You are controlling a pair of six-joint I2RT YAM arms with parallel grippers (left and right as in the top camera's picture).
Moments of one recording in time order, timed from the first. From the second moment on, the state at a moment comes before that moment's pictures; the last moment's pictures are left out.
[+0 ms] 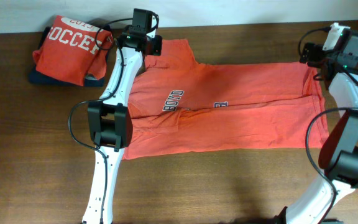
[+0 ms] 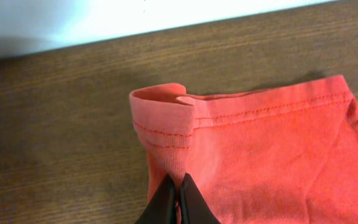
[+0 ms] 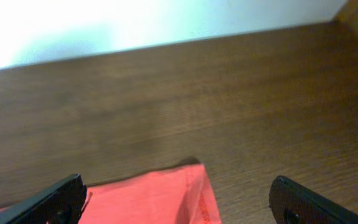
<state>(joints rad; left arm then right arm) -0.23 2.79 2.69 -0.79 -0.01 -0.04 -0.37 2.06 1.52 -0.10 -0.06 -0.12</state>
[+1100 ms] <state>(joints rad) -0.23 2.79 2.69 -0.85 -0.05 -0.04 -0.37 2.30 1.52 0.01 -0.02 -0.13</state>
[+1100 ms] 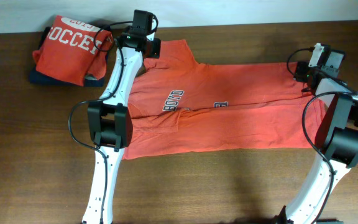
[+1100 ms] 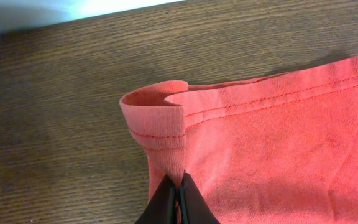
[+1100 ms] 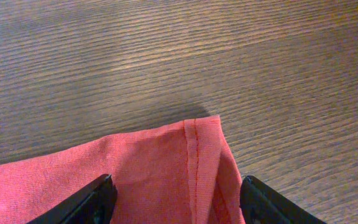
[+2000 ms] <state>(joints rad) -0.23 2.79 2.69 -0.86 -0.06 -0.04 -0.38 2.34 1.54 0.08 -0.05 -0.06</state>
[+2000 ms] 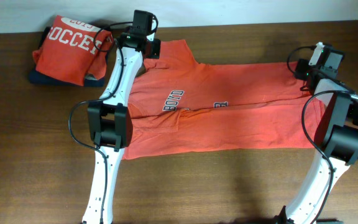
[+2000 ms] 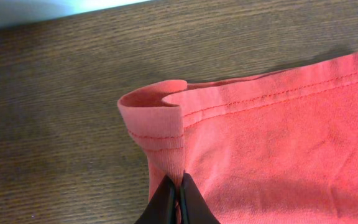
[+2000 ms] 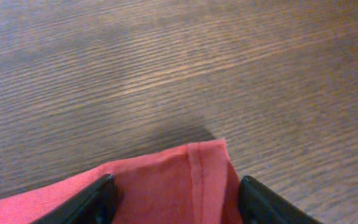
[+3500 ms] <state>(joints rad) -0.22 2.79 3.11 -1.42 0.08 -0.02 -0.44 1.96 1.54 -0.43 -0.16 -0.11</state>
